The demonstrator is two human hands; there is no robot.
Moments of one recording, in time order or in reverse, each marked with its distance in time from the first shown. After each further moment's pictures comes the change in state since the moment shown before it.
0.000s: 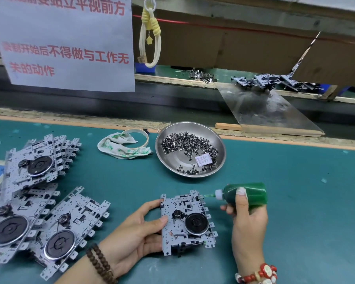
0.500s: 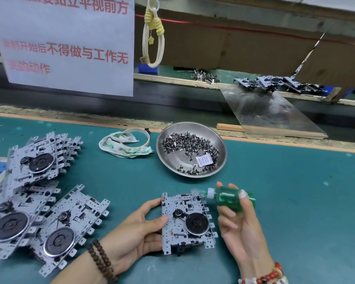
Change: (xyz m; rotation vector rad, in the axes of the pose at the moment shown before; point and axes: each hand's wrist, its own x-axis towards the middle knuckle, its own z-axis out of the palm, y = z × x) left_hand 0.002 0.000 0.004 0.027 0.024 0.010; right_hand 0.001 -0.016 0.000 0.632 -0.165 0.653
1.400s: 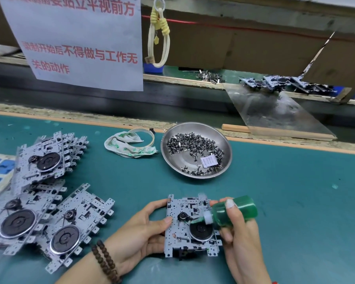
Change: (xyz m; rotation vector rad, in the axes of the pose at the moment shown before) left_hand -0.001 -0.003 -0.002 -0.004 -0.018 0.009; right_hand -0.019 0.016 0.009 -0.433 0.034 -0.201
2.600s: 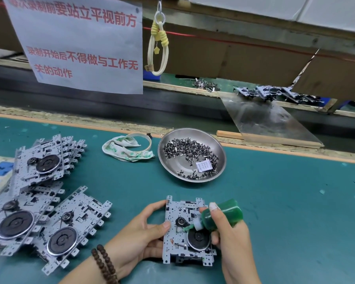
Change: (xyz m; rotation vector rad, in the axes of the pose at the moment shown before) left_hand -0.006 -0.001 0.008 0.064 -0.003 0.061; right_hand -0.005 0.001 0.002 -0.285 0.022 -0.013
